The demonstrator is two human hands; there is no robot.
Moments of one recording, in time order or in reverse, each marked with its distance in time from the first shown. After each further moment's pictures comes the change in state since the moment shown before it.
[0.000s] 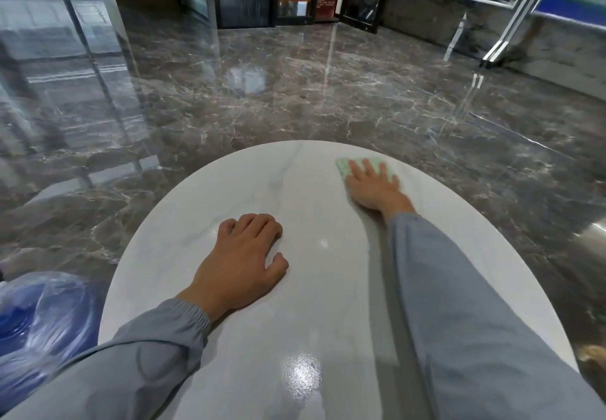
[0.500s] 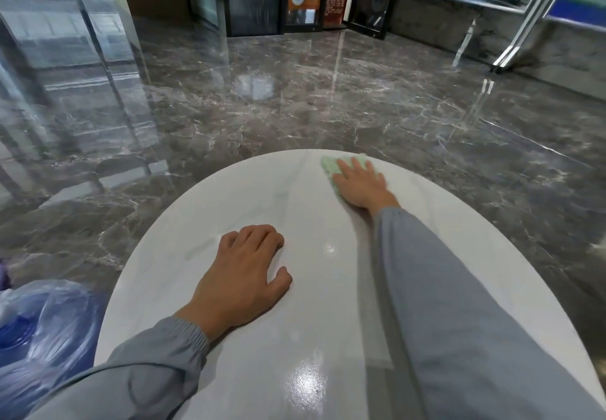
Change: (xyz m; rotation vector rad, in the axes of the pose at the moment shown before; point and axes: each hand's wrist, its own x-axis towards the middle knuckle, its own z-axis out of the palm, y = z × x) left_hand 0.001 -0.003 0.000 0.020 -0.015 -0.032; right_hand 0.033 -0.037 -0.002 0.005 0.016 -0.095
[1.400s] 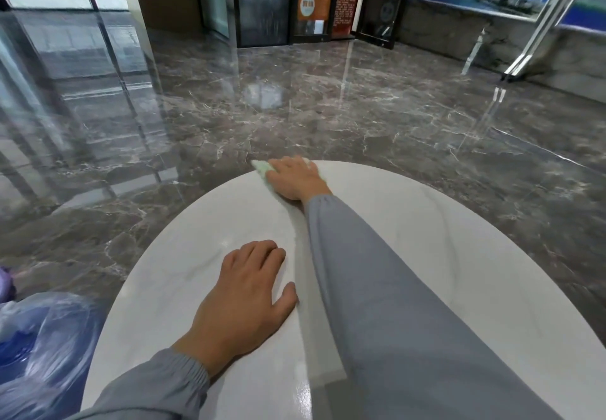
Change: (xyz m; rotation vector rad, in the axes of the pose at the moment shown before) left_hand 0.001 -0.002 0.005 -0.009 0.026 -0.045; right_hand 0.054 -0.141 0.023 -0.038 -0.038 -0.287
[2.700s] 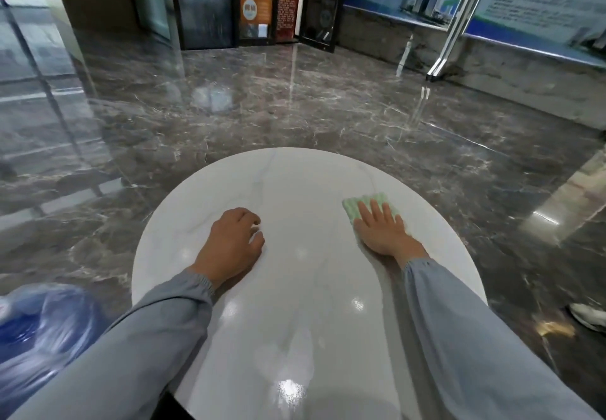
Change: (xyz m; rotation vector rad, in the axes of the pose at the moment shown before) left_hand -0.017 0.002 -0.024 -0.172 -0.045 -0.038; right_hand -0.309 0.154 0.023 0.023 -0.010 0.464
